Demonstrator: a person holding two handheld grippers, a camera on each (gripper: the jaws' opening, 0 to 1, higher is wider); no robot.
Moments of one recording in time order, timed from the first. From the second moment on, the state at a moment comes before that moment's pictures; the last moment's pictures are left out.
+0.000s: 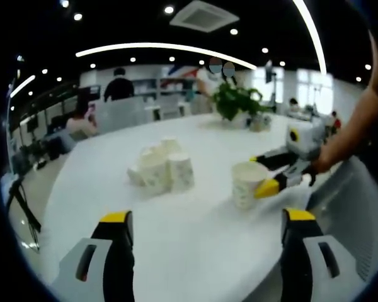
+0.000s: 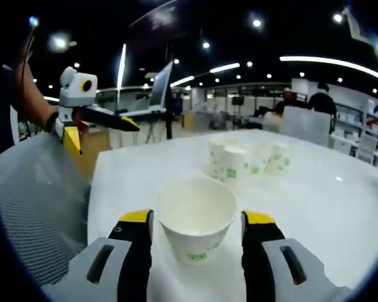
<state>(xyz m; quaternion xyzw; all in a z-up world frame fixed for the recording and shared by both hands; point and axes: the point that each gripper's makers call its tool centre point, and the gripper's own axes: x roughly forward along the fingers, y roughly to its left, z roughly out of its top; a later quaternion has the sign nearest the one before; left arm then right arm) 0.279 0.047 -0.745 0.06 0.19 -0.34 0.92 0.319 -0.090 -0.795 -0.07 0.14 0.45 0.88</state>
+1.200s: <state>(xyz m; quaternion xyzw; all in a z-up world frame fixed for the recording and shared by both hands) 0.277 0.038 -0.744 0.06 0.17 -0.36 0.91 0.323 -0.224 -0.746 -0.06 0.14 0.36 0.92</state>
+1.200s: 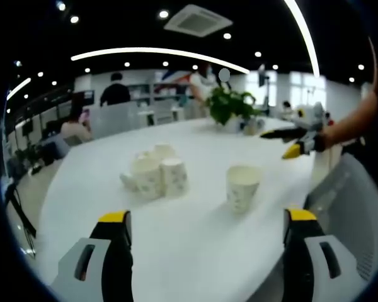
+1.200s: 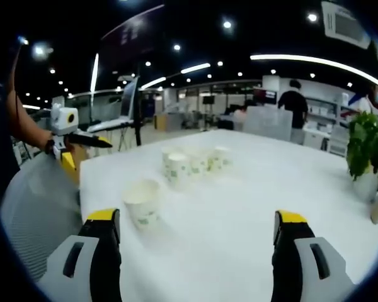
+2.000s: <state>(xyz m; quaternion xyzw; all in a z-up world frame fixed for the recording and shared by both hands) 0.277 0.045 -0.748 0.04 0.20 -0.36 0.91 0.315 -0.237 -0.739 -0.05 0.13 0.35 0.92</state>
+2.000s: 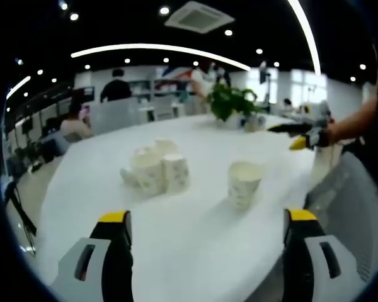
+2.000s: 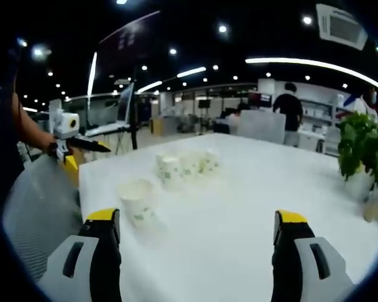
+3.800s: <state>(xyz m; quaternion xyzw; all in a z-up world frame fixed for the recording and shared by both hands) 0.436 0.061 -0.765 0.05 0.18 -0.33 0.92 0.328 -0.246 -0.740 -0.04 0.15 0.33 0.93</state>
